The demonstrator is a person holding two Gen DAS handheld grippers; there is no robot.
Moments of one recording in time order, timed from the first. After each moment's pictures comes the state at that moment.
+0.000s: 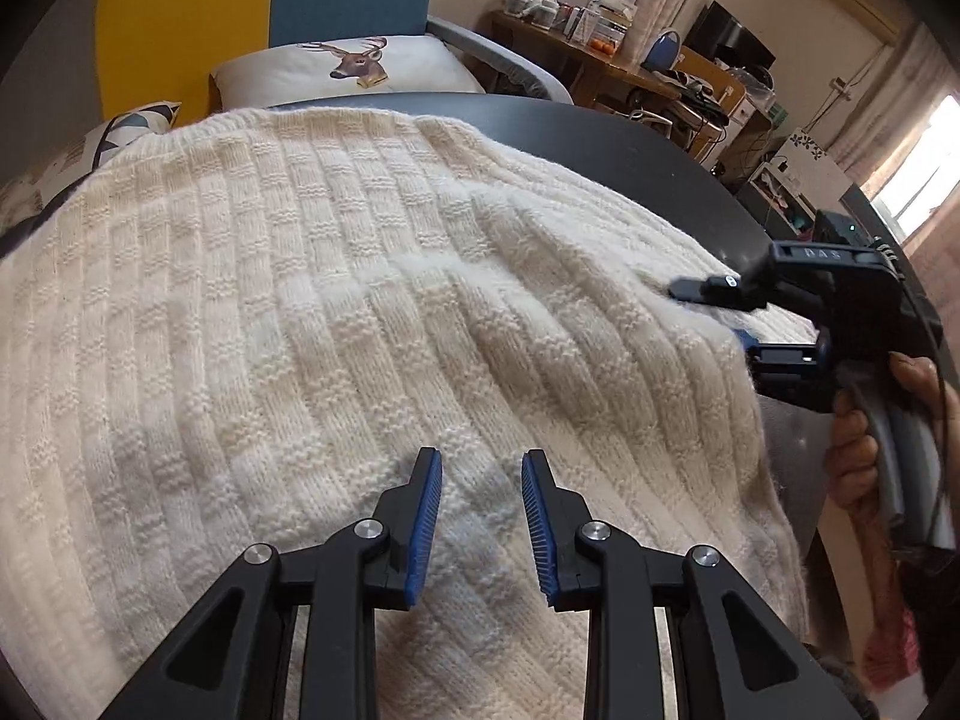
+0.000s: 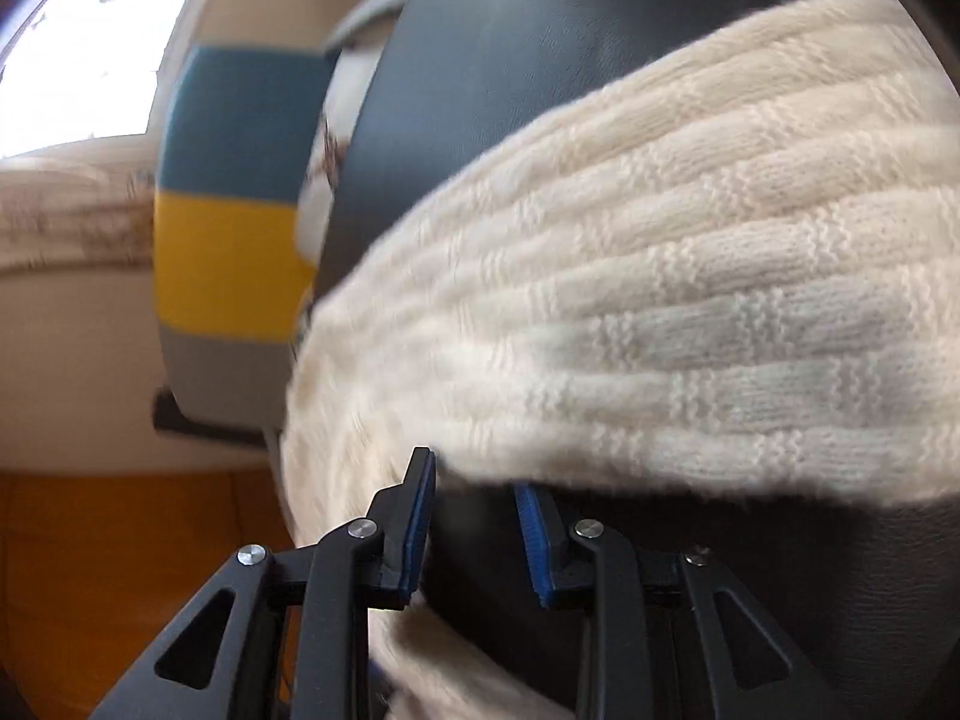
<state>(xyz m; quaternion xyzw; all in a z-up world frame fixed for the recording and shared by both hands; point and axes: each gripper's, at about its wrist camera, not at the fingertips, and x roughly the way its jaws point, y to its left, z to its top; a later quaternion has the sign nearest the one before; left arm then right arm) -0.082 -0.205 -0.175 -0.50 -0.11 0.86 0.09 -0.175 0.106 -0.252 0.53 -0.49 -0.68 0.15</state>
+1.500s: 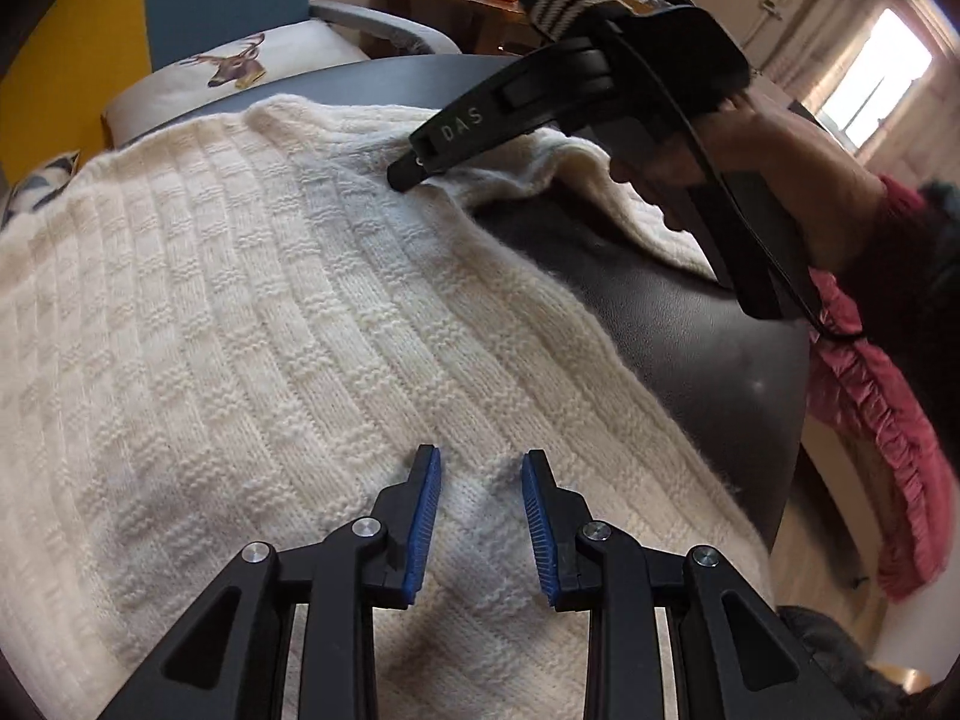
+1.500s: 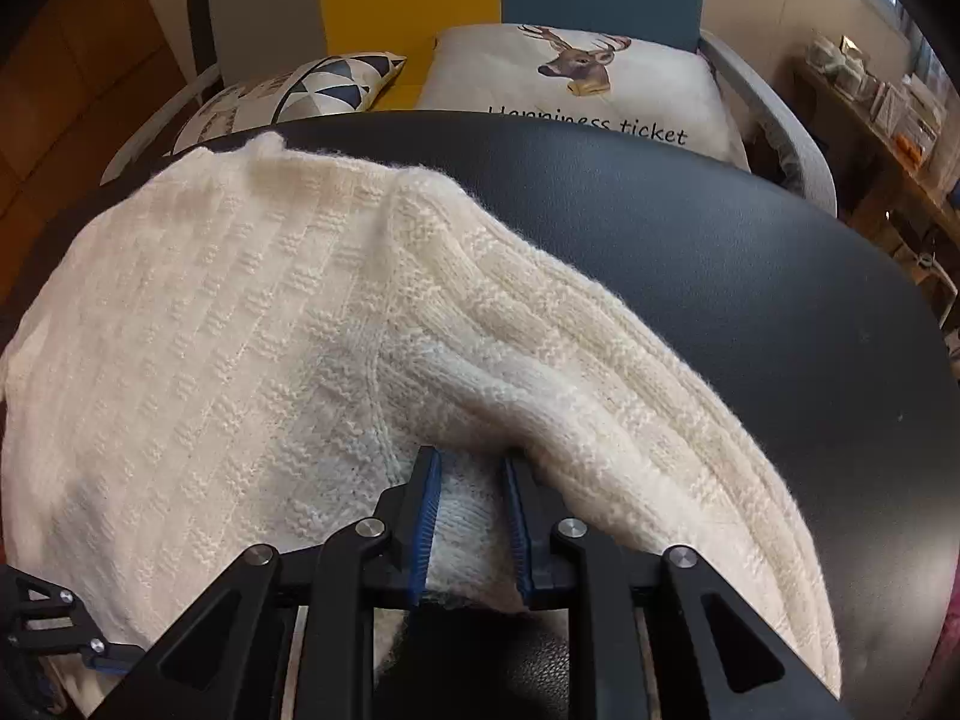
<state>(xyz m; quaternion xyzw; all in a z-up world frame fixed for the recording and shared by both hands) -0.097 -0.118 -0.182 -0.52 -0.03 0.83 0.18 -0.248 -0.044 -0.203 0.52 0.17 -0.78 0.30</state>
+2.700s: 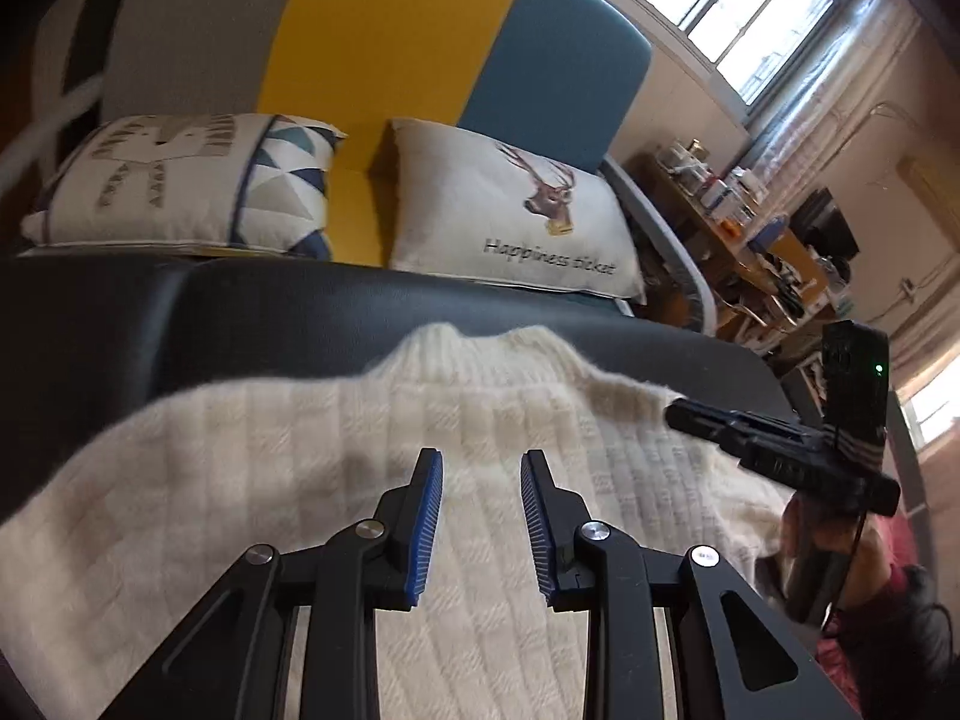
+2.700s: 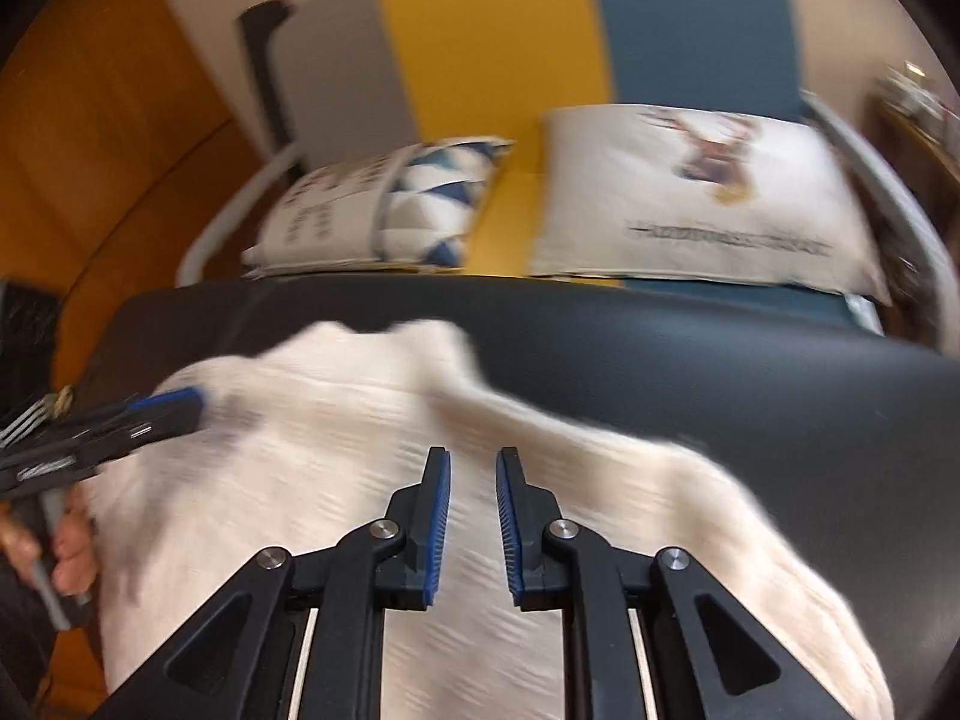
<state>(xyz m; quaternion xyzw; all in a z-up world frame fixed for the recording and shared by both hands) -0.171 -0.390 -0.133 -0.42 -0.25 0.87 -0.01 -0.287 -0.192 -0.166 0.48 0.07 -0.77 0.41</state>
